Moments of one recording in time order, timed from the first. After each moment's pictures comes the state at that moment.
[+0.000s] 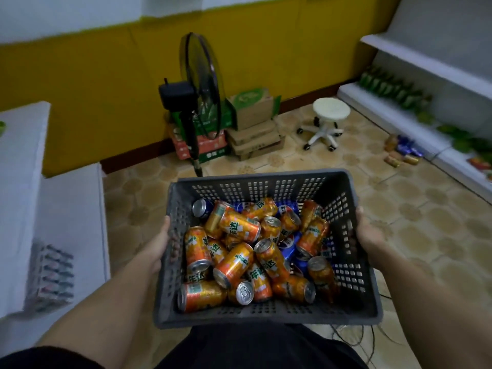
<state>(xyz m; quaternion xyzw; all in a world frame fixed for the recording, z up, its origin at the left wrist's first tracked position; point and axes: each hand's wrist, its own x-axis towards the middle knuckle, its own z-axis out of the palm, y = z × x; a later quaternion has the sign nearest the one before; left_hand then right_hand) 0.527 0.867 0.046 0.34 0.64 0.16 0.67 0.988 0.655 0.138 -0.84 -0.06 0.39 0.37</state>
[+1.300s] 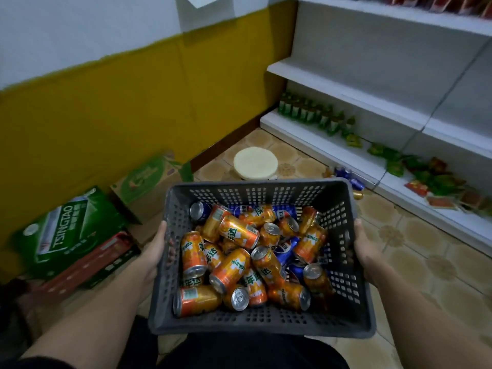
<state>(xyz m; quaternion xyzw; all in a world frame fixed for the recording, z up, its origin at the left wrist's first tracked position) 1.189 1.350 0.101 0.46 0.59 0.10 0.66 1.545 1.013 0.091 -0.83 0.07 0.35 0.43</state>
